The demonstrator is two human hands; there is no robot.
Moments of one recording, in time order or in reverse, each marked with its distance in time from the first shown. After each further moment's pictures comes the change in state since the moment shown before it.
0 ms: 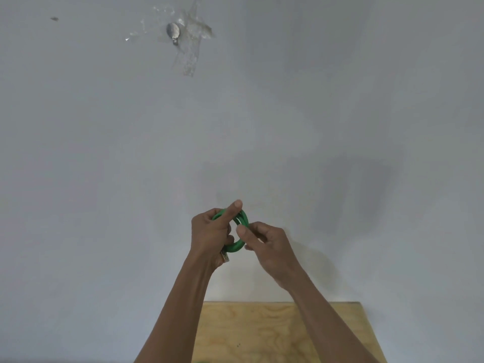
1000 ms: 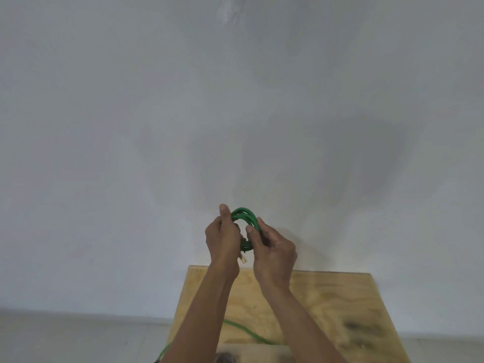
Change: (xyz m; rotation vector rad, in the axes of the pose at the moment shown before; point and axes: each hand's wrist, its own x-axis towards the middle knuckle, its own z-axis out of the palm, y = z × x) left_hand -0.023 -0.054 -0.051 0.095 0.335 -0.091; right_hand -0.039 0.043 0.103 0.064 0.554 0.094
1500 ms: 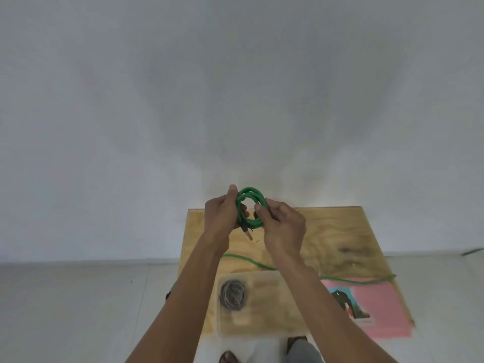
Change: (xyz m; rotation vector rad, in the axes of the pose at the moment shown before) left_hand 0.017 -0.070 -0.069 0.129 -0.270 -0.209; right_hand -0.051 0.061 -0.001 -0.063 0.097 0.216
